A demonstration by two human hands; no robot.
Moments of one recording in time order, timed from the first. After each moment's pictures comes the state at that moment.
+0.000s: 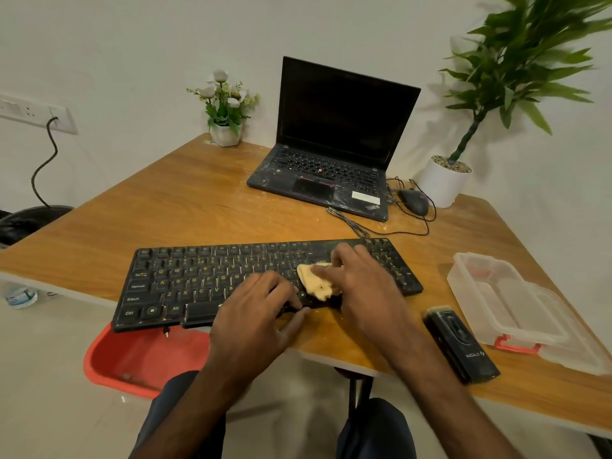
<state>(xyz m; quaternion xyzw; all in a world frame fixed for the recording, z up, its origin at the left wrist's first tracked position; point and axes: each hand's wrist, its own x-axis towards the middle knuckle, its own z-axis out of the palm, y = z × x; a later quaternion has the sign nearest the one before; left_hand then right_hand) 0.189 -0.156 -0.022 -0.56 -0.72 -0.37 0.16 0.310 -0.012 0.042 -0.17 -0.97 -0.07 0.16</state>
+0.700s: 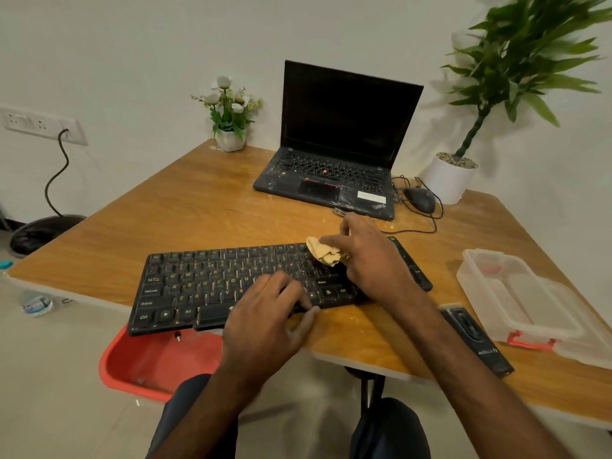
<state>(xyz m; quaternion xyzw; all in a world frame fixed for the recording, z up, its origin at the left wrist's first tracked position) 0.191 -0.156 -0.021 -0.55 -0.73 -0.36 0.17 0.279 0.020 0.057 -0.18 -0.97 -0.05 0.16</state>
